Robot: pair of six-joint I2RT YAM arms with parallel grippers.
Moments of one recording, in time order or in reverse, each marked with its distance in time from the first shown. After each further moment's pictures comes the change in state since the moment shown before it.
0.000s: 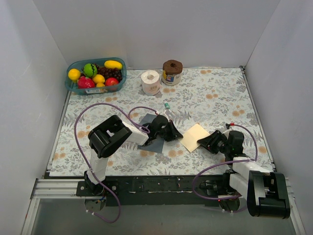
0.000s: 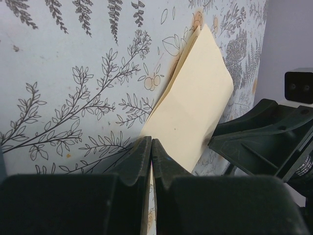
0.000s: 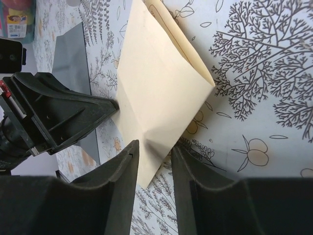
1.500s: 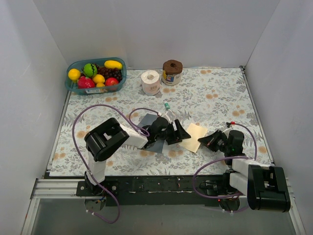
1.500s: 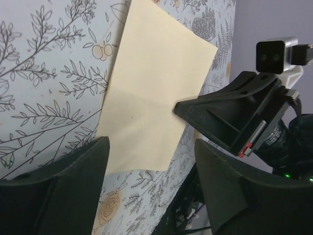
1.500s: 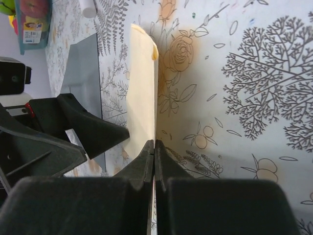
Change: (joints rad) left arm -0.033 -0.053 -0.064 0.081 0.040 -0.072; right arm 0.000 0.084 -0.014 0.166 -0.002 0.037
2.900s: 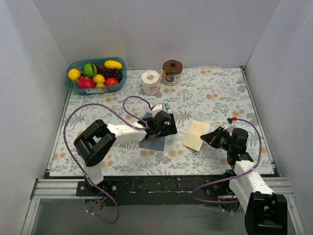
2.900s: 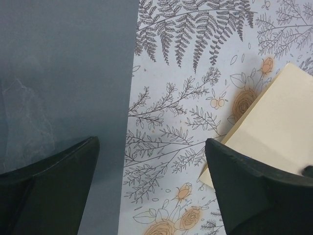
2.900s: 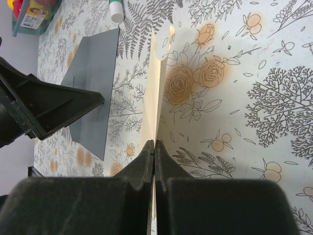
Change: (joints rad) left arm -0.002 -0.134 0.196 -0.682 -0.460 0.220; right arm 0.000 -0.319 0.074 -0.310 -0.004 -0.177
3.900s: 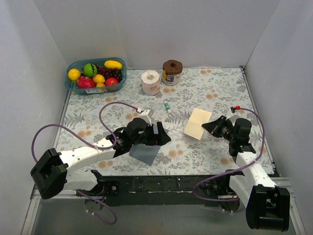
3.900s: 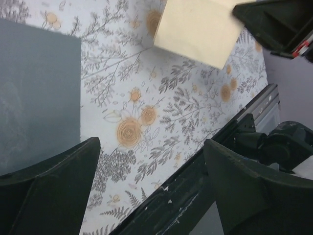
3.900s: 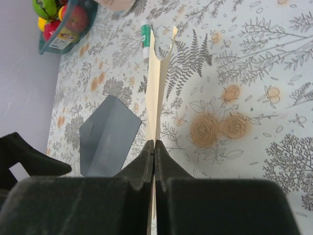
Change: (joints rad) left arm 0.004 -0.577 -0.345 0.079 0.284 0.154; right arm 0.000 0.072 0.151 0.021 0.014 0.007
